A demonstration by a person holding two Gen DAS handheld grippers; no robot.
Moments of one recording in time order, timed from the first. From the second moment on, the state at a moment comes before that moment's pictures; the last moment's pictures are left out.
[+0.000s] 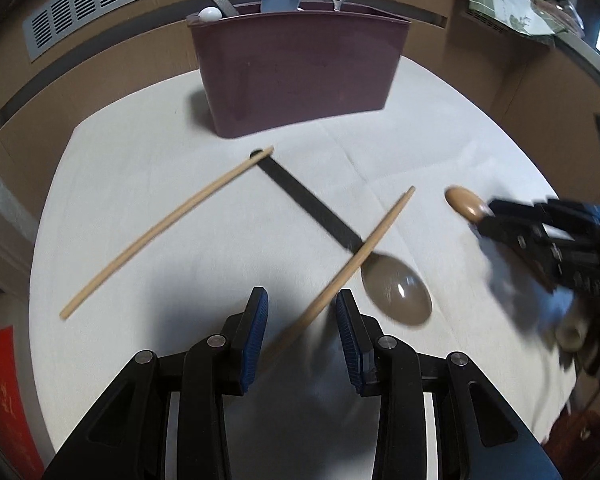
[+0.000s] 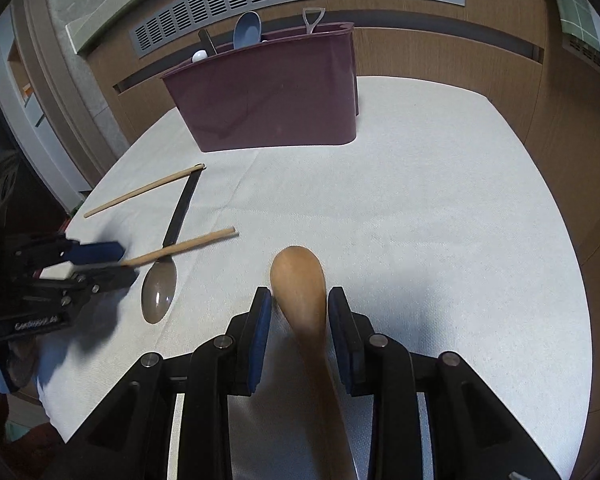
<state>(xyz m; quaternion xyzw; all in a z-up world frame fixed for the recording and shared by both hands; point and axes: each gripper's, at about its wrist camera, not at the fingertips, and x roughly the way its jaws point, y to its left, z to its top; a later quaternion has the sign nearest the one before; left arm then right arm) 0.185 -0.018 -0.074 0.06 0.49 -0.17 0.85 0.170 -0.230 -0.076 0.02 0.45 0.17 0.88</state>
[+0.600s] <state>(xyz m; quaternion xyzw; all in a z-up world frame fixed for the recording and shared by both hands) 0.187 -0.002 -0.075 0.03 0.50 -0.17 0.85 0.161 -0.214 -0.078 -0.03 0.45 0.18 0.88</state>
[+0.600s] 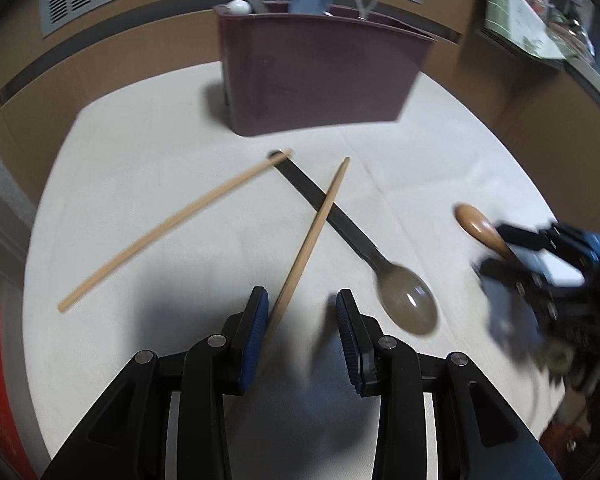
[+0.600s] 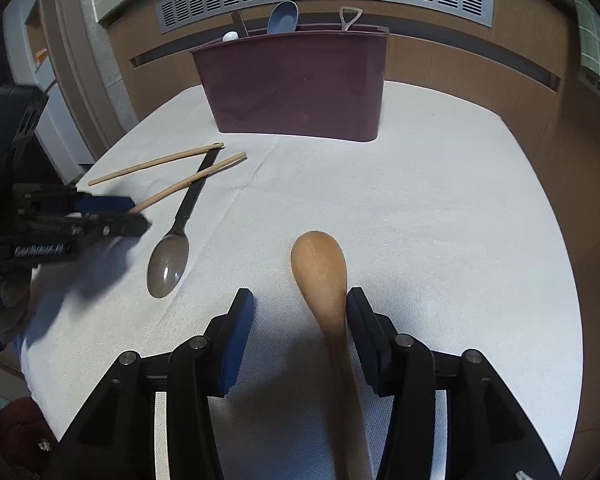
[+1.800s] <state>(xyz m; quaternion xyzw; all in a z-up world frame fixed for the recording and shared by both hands) 0.182 0.027 0.027 -0.13 0.40 -0.19 0.89 0.158 -0.251 -0.028 0.06 0.38 0.16 0.91</state>
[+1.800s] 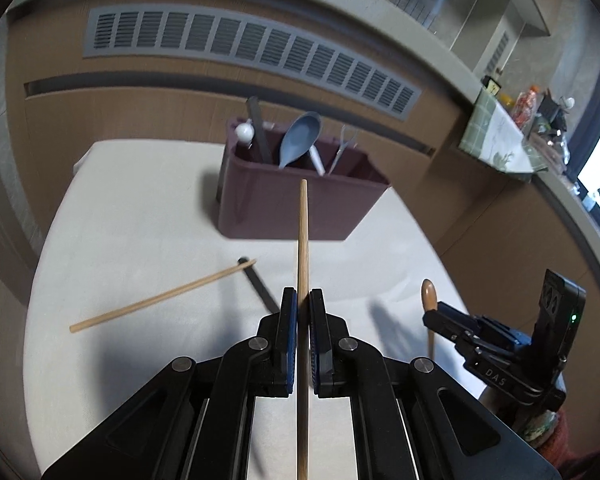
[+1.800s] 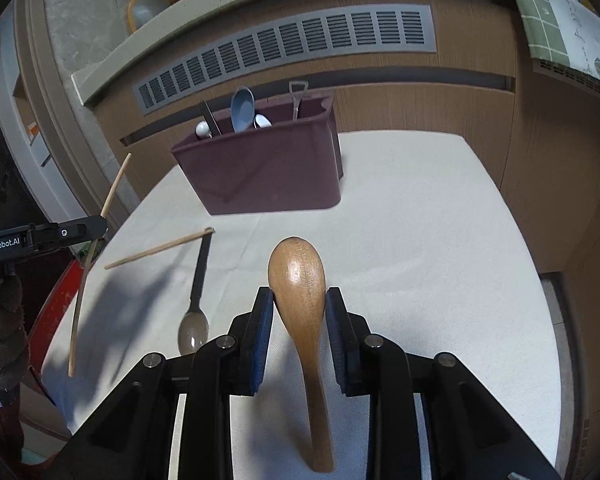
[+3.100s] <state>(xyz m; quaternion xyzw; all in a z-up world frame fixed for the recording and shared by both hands) 0.214 0.060 0.052 -0.17 0.21 -0.06 0.96 0.261 -0.166 -0.076 -0.08 0.45 0.17 0.87</state>
